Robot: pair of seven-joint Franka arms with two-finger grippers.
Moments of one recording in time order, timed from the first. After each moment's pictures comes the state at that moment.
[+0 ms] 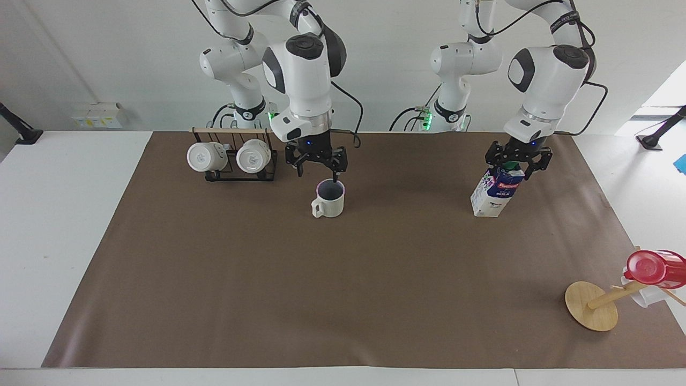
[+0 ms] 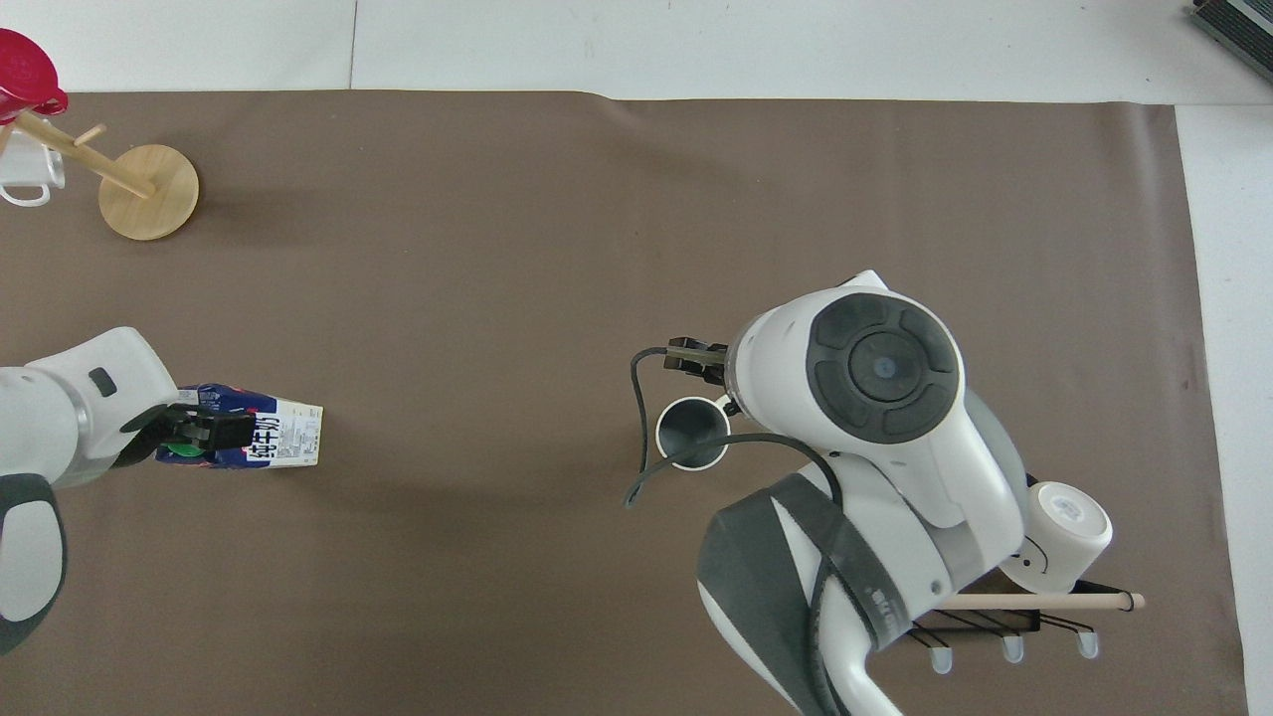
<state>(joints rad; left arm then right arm) 0.01 -0.27 -0.05 -2.32 -0.03 2.19 0.22 0.58 0.06 -0.10 -1.82 -0.04 2.00 0.72</state>
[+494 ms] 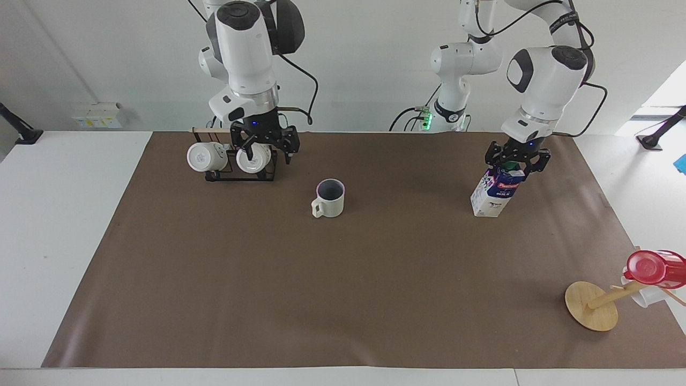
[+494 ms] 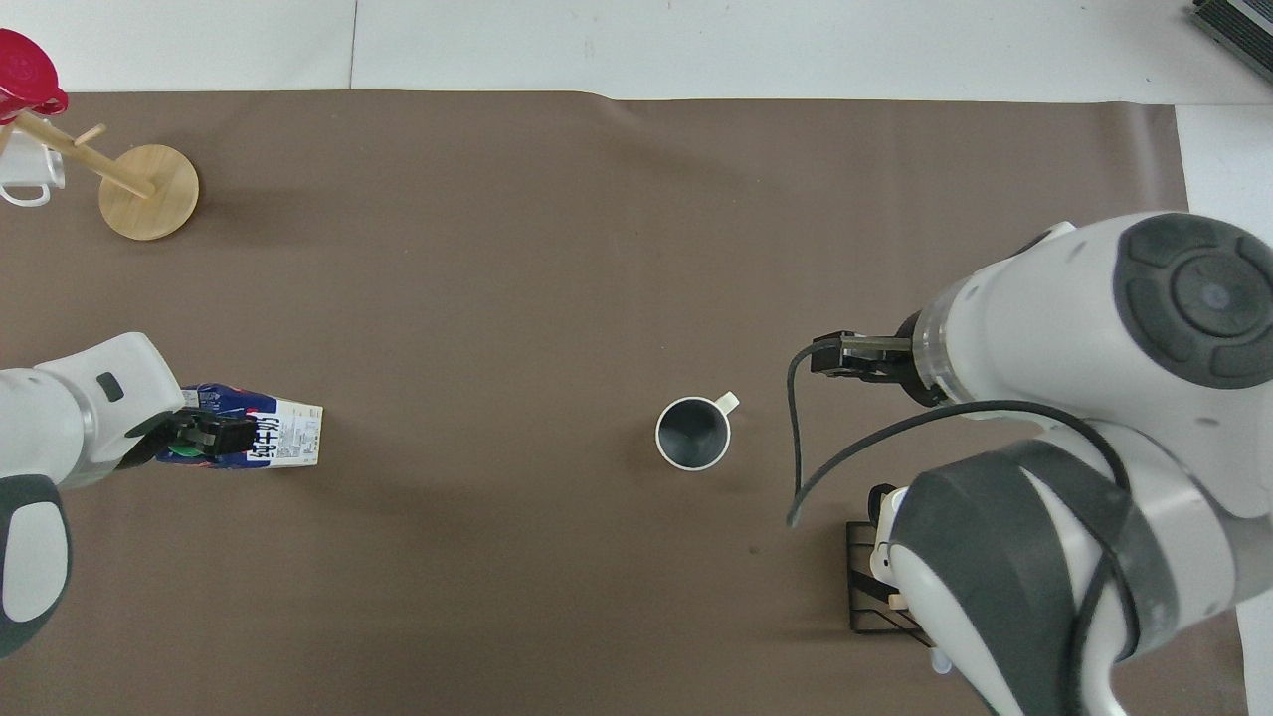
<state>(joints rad) 0.01 -0.27 -0.05 -2.32 -0.03 2.19 0.27 0.42 -0.06 -0.11 -1.80 -0.04 1.77 0.45</state>
